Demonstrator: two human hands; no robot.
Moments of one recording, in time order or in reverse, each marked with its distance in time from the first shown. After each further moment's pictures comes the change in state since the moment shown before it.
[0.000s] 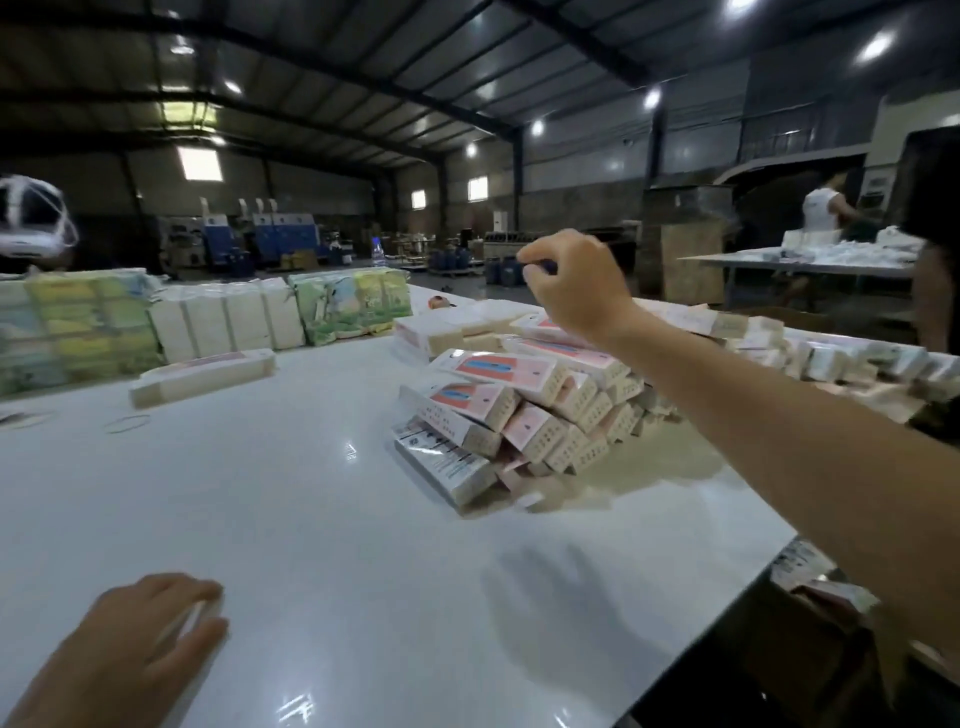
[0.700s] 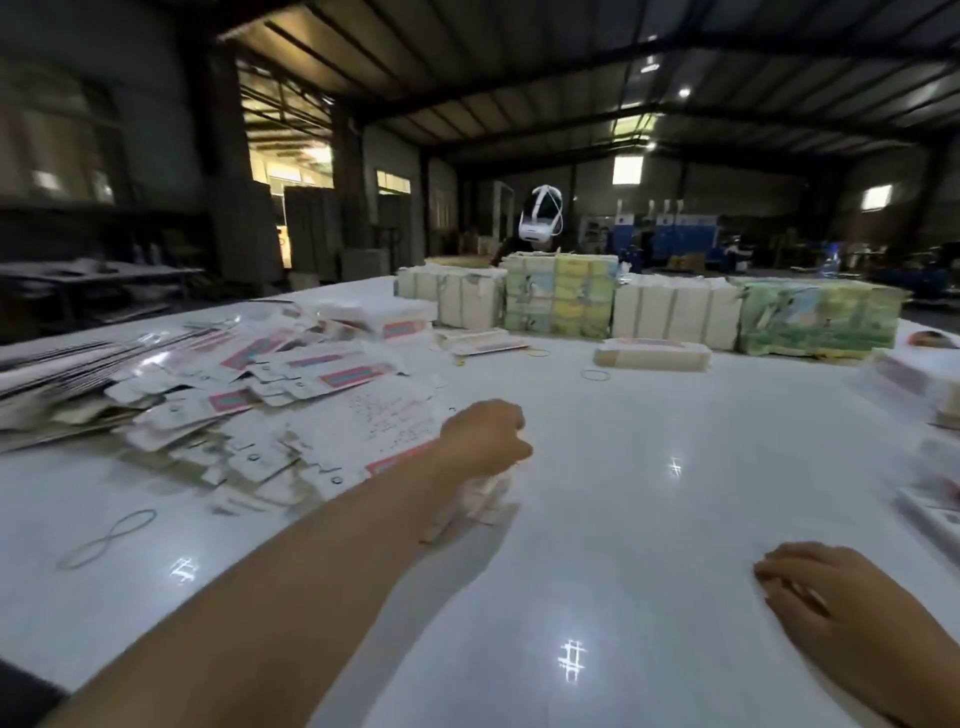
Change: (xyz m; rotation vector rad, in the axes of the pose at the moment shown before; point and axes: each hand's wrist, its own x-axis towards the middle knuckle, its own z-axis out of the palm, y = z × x) left_hand 0.000 -0.092 -0.126 0.250 -0.083 -0.565; right_hand -0.173 -0.110 0.196 0.143 -0.566 -0.282
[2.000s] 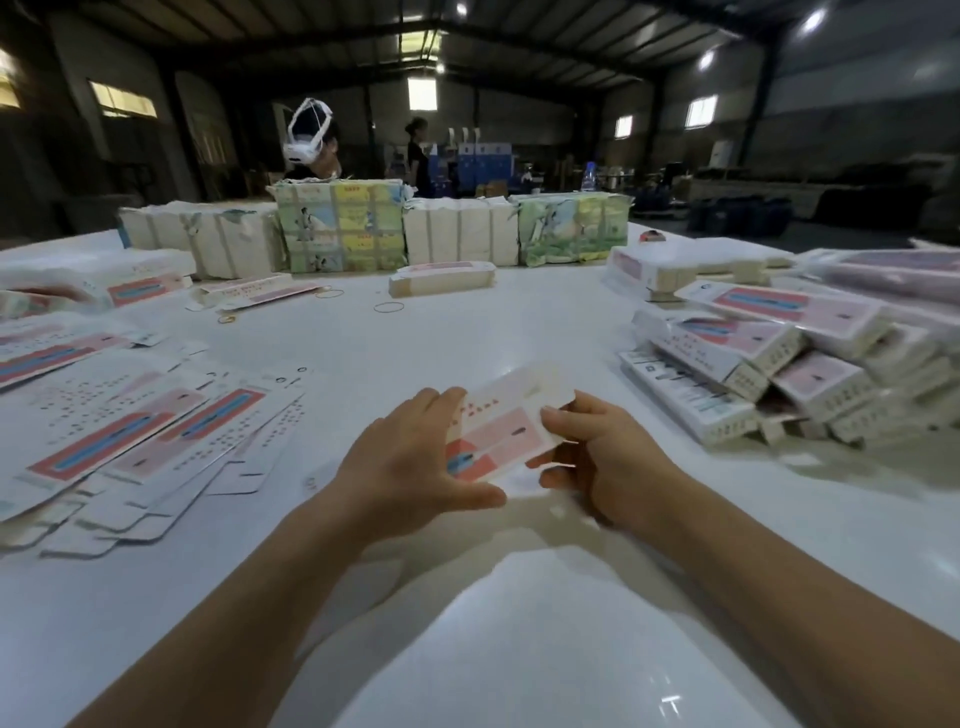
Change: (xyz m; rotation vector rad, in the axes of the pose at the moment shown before) left_hand -0.075 0.120 0.060 -0.226 -0.067 0.482; right_hand -0.007 -0.032 -0.042 1.439 -0.087 0.585
